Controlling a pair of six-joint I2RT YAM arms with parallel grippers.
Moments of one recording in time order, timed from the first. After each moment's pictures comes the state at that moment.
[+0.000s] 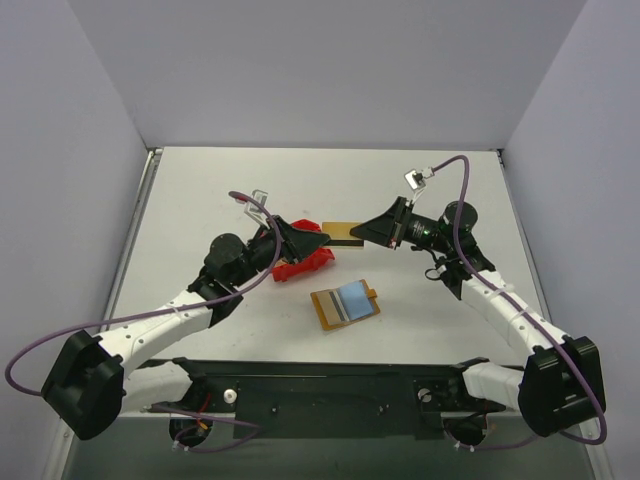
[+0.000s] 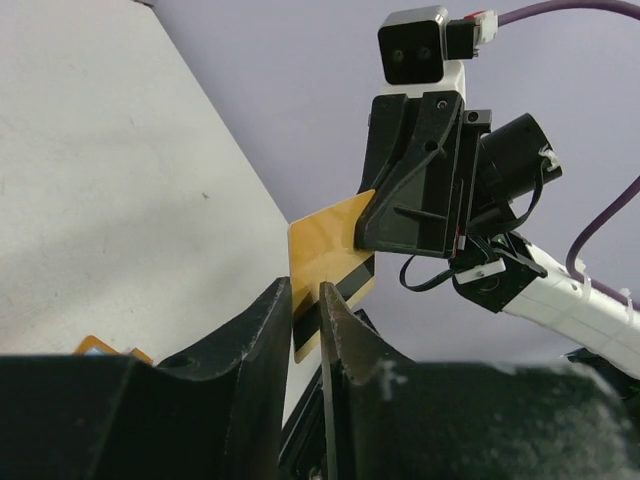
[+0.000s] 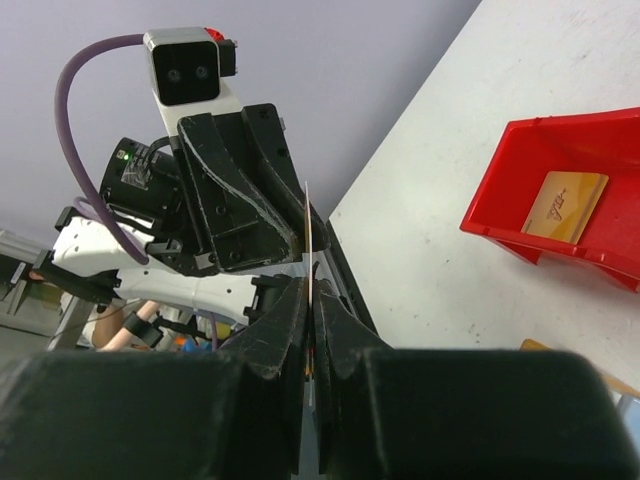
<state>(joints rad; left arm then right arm) -0.68 1.15 0.62 0.66 0.26 -0.97 0.31 1.17 0.70 0.52 -0.87 0.98</state>
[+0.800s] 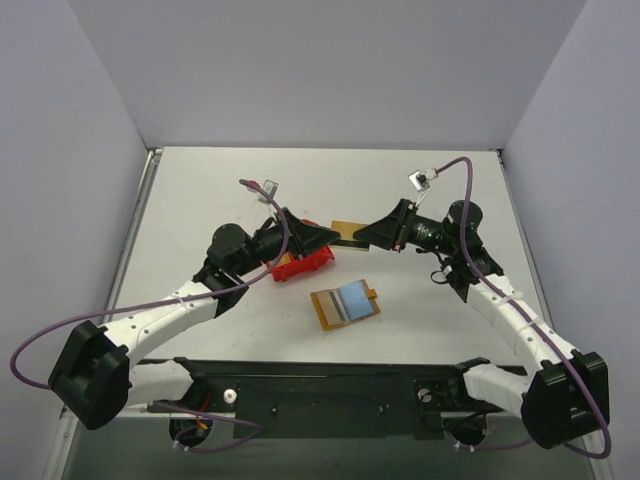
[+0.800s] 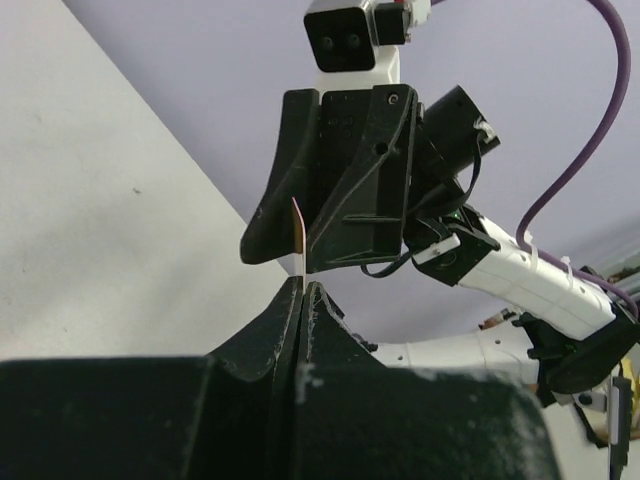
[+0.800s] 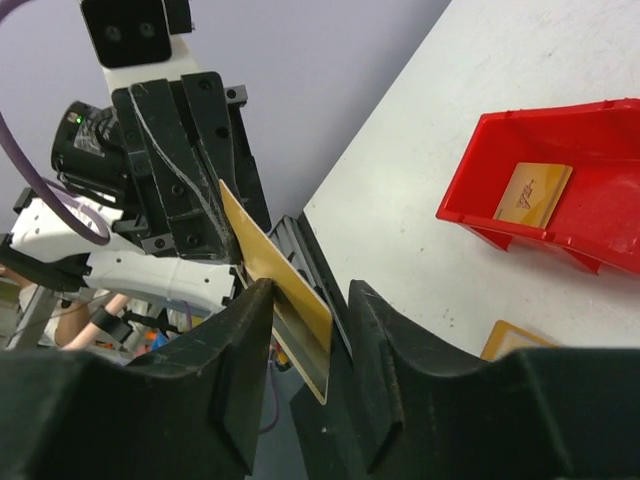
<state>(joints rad) -0.68 1.21 0.70 0.71 0.40 -1.01 0.30 1.12 0.71 0.39 -0.85 0.88</state>
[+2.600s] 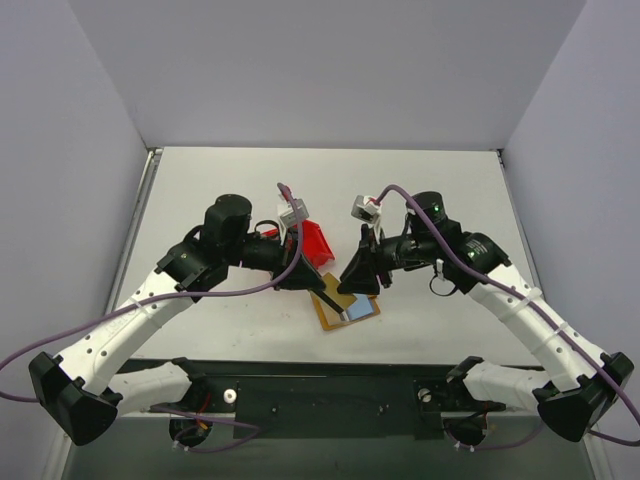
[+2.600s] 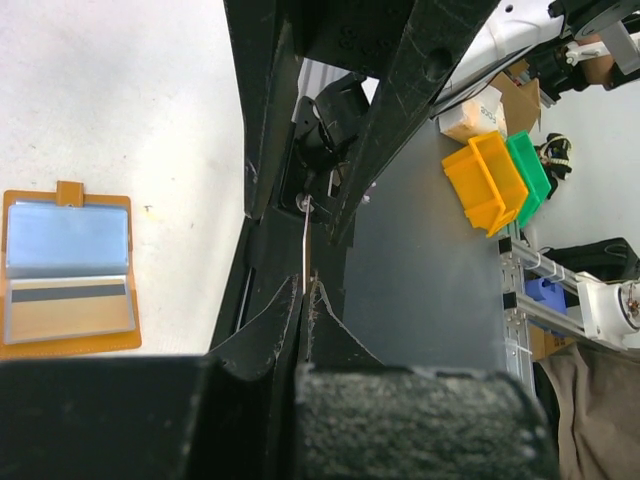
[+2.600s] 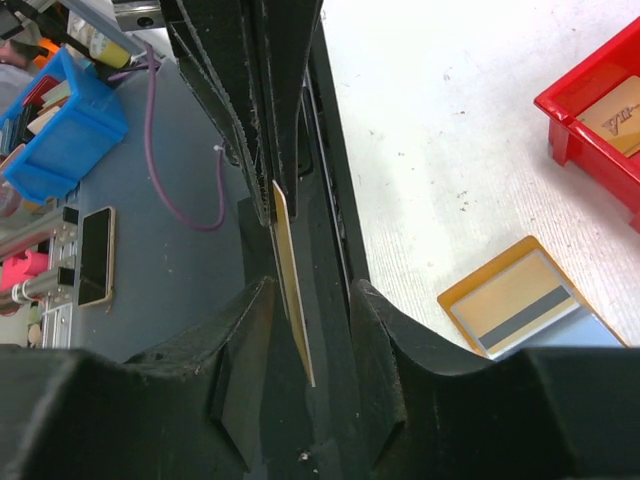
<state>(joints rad) -0.69 1.12 1.11 -0.39 0.88 -0.32 0.63 1.13 1.15 -0.59 -0.86 0.03</state>
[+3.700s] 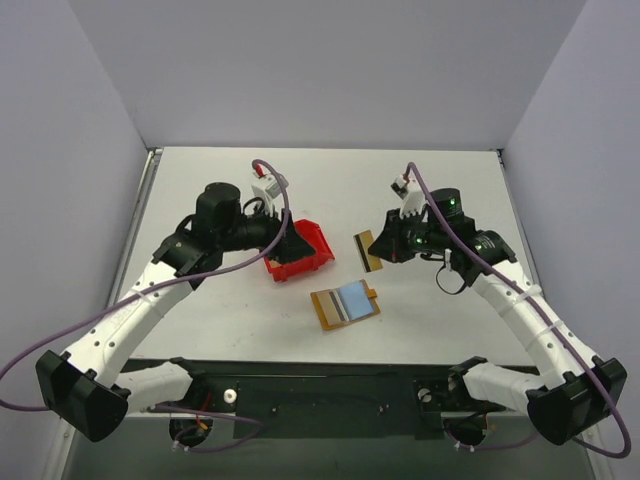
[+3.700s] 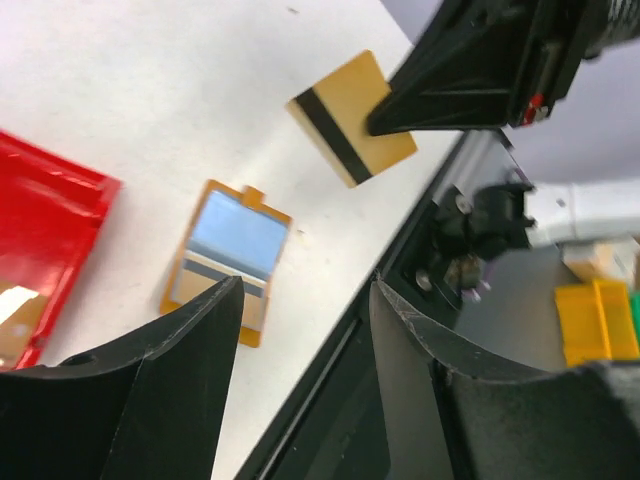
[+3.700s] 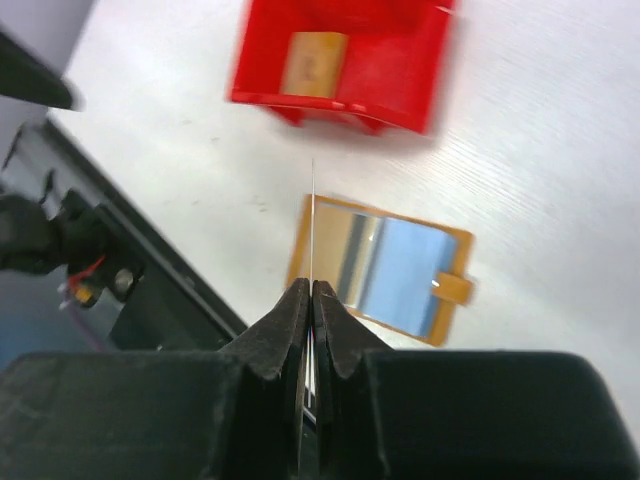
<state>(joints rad) -0.56 1.16 1.13 -0.40 0.62 -0.37 0.47 1.13 1.10 -0.58 -0.47 0.22</state>
